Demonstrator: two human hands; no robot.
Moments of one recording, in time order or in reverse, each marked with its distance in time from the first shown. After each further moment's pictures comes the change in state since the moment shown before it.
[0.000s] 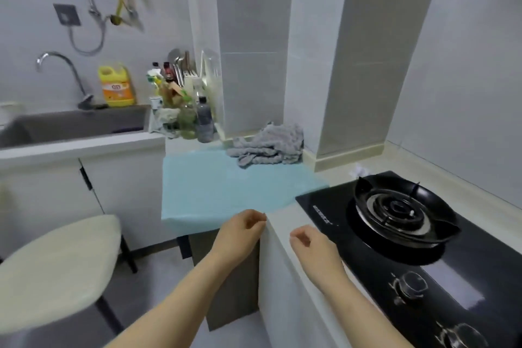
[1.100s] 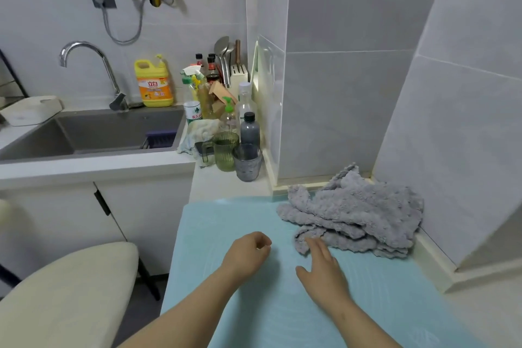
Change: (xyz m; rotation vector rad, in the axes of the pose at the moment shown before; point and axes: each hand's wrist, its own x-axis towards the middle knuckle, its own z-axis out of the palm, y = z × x) left_hand 0.342 -0.106 -0.086 0.146 0.031 -0.265; right_hand 0.373 -0.022 0.147 -0.381 -0.328 -0.017
